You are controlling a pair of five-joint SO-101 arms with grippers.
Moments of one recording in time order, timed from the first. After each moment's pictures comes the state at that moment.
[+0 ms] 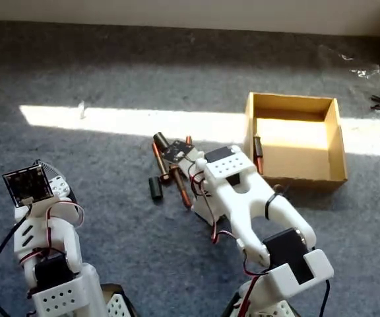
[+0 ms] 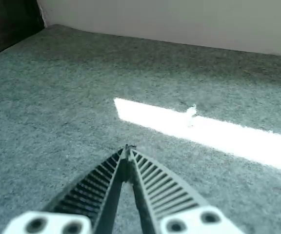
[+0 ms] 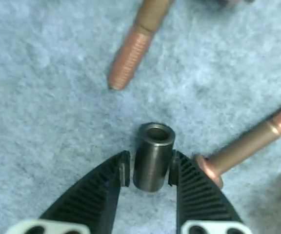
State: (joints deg) left arm -26.8 -103.8 93.5 37.4 1.4; right arm -29.9 1.8 32.1 67.1 29.6
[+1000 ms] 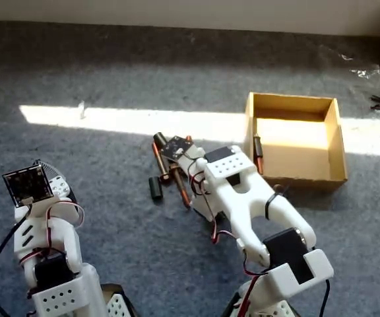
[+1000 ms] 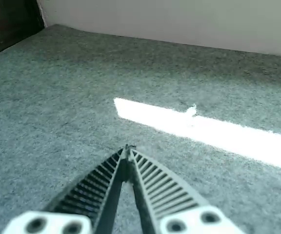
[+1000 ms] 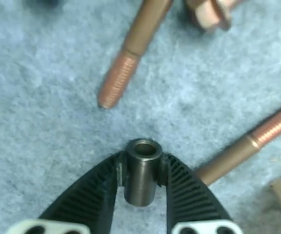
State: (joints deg) left arm -26.8 -103.8 93.5 37.4 1.4; right arm -29.9 1.8 32.1 63.2 29.6
